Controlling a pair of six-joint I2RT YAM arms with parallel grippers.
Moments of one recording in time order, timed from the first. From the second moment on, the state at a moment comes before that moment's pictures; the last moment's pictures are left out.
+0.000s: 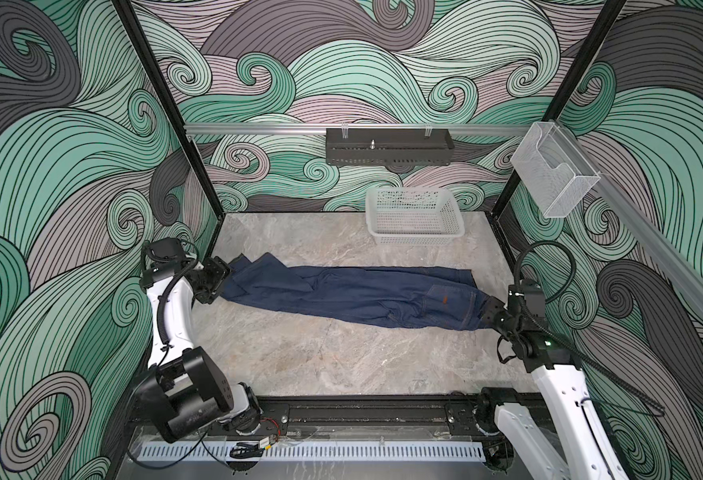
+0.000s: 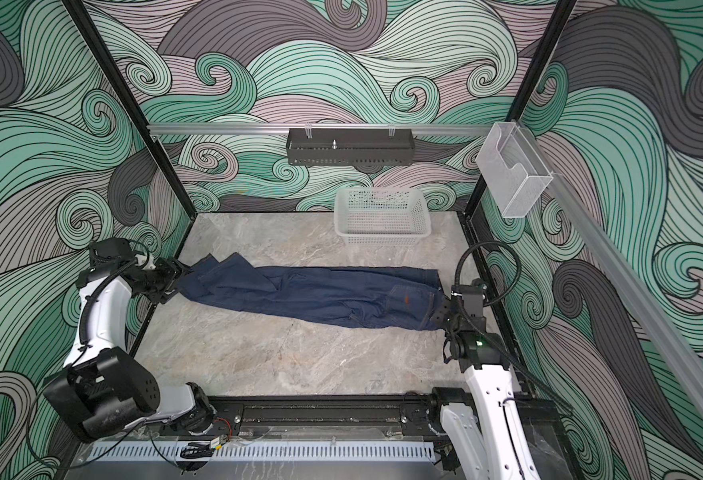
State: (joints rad) left arm 0.50 1.31 1.17 -0.94 0.47 -0.48; right arm -0.02 0.69 0.71 -0.84 0.14 0.54
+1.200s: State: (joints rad) left arm -0.03 1.91 1.37 -0.79 0.19 -0.93; right arm -0.02 0.77 0.78 -0.94 0.08 0.72
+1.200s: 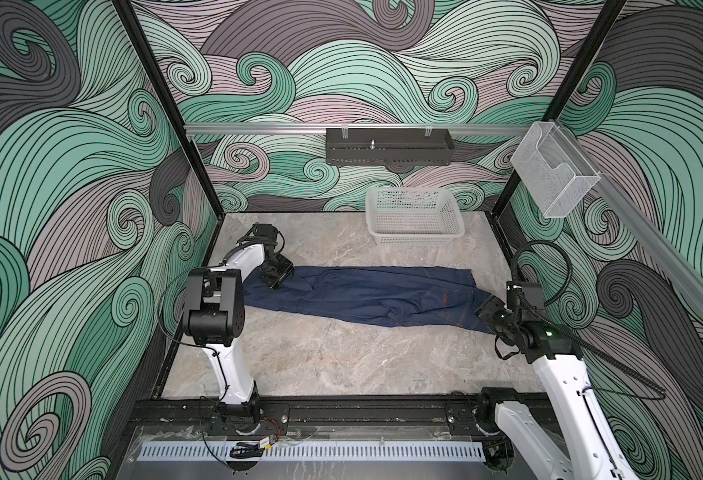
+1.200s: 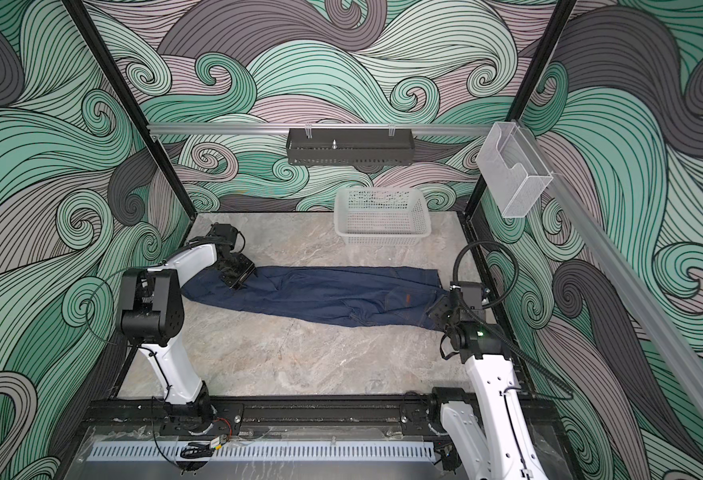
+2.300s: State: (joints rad) left arm 0.19 1.29 0.98 -0.47 0.60 -0.79; right arm -0.26 1.20 0.96 -0.85 -0.17 1.11
